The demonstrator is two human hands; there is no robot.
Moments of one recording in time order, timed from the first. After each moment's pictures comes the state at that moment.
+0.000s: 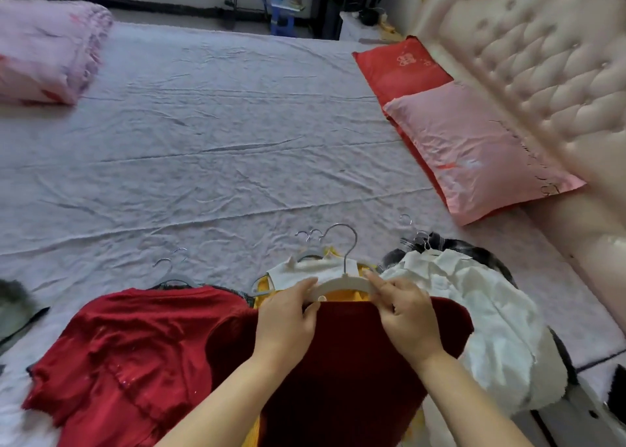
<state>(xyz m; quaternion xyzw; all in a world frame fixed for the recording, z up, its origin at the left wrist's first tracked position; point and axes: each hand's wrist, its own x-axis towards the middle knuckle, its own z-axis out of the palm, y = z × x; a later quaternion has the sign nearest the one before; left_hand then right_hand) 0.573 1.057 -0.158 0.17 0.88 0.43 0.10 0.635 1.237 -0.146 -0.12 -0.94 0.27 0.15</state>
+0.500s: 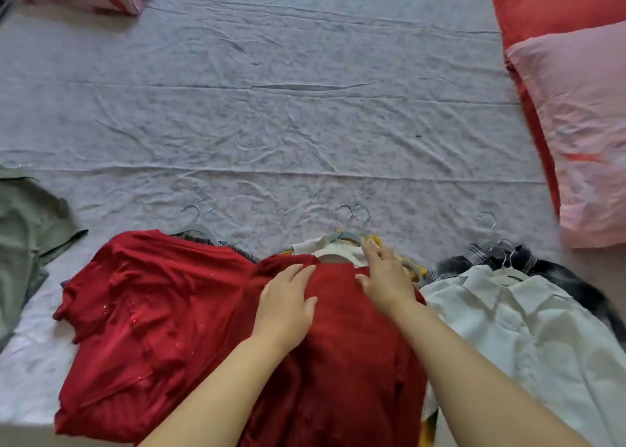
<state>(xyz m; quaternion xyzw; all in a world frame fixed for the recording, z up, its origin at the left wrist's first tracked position) 0.503 1.106 -0.259 0.06 0.94 0.27 0.19 0.477 1.295 -0.290 -0.09 -0.95 0.18 -0.23</state>
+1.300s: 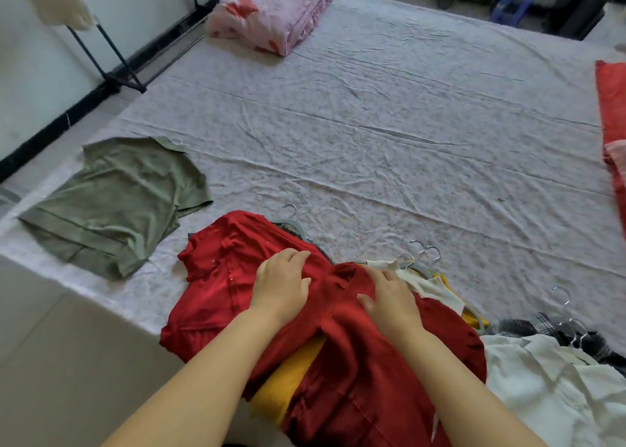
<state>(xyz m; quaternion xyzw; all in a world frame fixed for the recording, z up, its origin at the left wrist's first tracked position) 0.560 0.957 -0.183 -0.06 0.98 0.20 0.07 0.534 1.151 -0.206 0.07 -0.96 0.21 -0.17</state>
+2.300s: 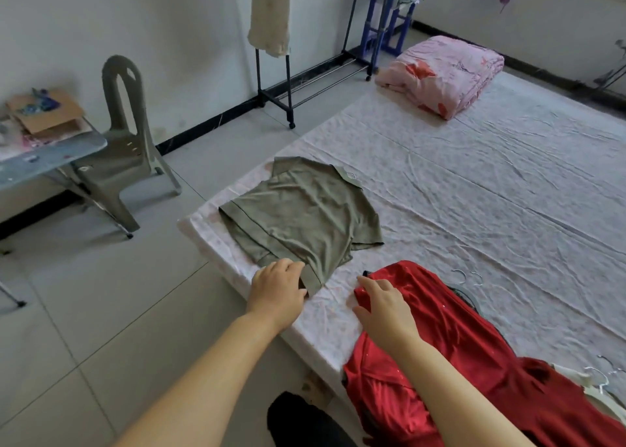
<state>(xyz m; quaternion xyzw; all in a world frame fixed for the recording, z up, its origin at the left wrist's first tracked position) 0.699 0.471 -0.182 -0.19 0.96 0.18 0.04 0.620 0.656 -0.182 0.25 -0.94 0.16 -0.20</state>
